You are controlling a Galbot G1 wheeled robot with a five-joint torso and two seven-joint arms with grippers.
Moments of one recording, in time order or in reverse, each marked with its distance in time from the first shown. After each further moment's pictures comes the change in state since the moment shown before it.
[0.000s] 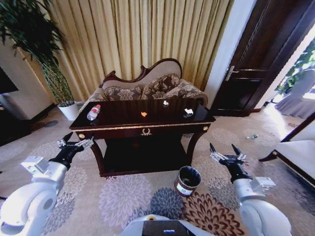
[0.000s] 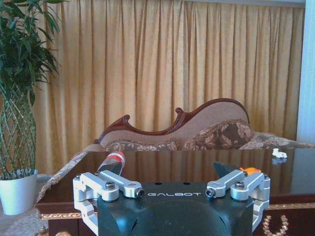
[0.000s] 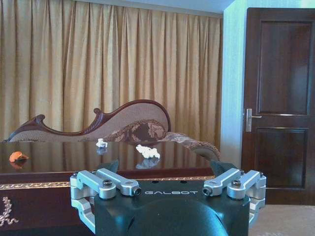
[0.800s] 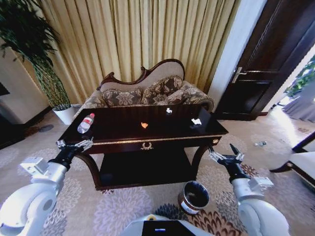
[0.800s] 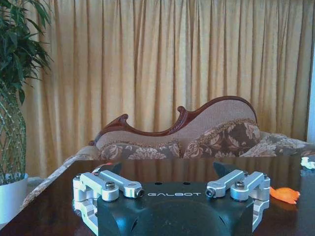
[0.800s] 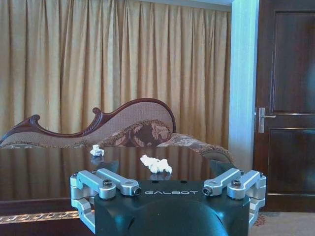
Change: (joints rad) left arm 0.006 -0.003 0.000 0.001 0.003 0.000 0.001; right arm 0.005 0.000 -0.017 -0.001 -0.008 0.000 0.001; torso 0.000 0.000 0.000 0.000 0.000
